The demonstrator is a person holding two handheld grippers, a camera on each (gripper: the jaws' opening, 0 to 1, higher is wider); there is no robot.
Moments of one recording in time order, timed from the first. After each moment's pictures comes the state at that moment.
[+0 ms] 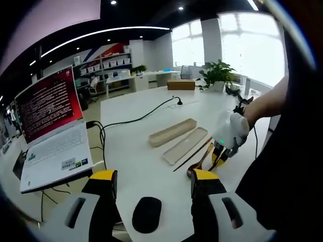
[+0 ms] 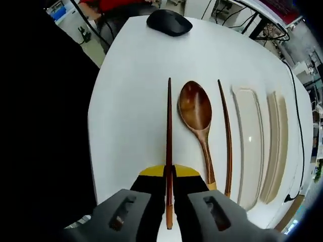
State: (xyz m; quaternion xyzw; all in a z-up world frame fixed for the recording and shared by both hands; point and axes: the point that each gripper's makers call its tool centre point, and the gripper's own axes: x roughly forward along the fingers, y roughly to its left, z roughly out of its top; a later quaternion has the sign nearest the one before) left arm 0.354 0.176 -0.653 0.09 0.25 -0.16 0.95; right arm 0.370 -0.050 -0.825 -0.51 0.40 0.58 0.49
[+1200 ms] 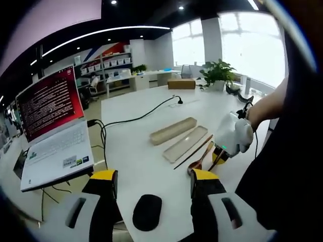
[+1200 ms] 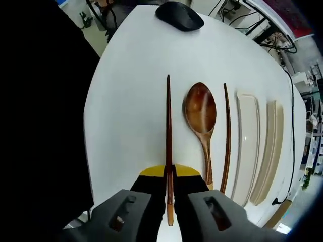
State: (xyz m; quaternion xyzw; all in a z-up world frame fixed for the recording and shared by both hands) left arm 0.349 0.177 -0.654 0.09 0.25 -0.16 0.95; right arm 0.377 -0.047 -0.827 -0.55 0.39 0.55 0.49
